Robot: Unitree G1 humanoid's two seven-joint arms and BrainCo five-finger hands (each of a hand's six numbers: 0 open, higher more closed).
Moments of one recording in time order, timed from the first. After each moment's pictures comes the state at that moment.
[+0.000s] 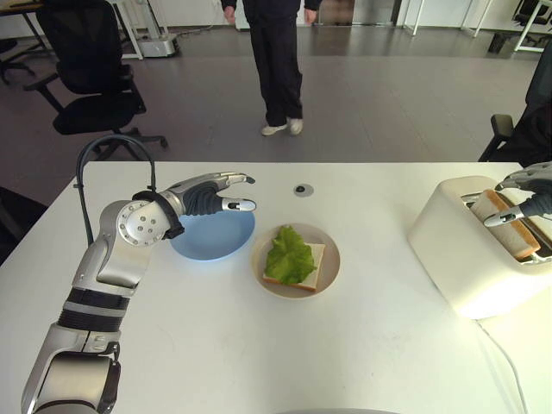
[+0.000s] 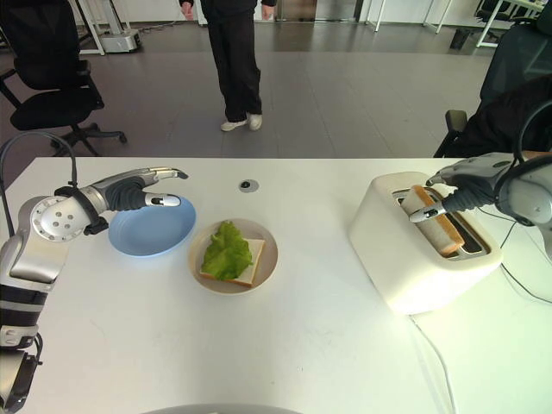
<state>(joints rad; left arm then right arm) -0.47 0.76 -0.10 0.03 0.35 -0.10 -0.62 -0.40 -1.33 0.07 0.02 -0.66 -0.19 0.82</state>
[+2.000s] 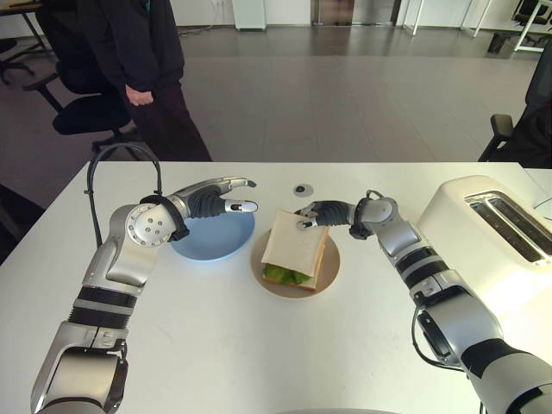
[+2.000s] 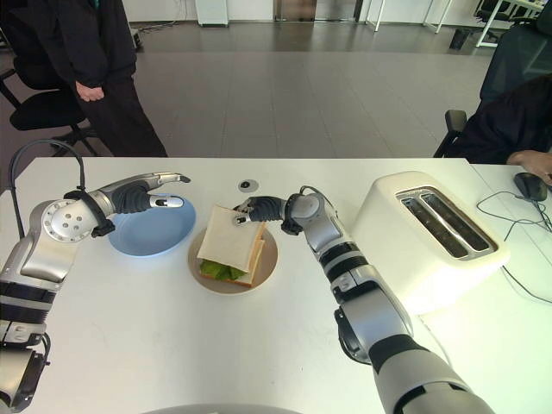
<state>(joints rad) -0.48 0.73 -0.12 0.11 0.35 -0.12 -0.60 -0.86 -0.20 0.33 0.77 -0.21 0.09 0.74</state>
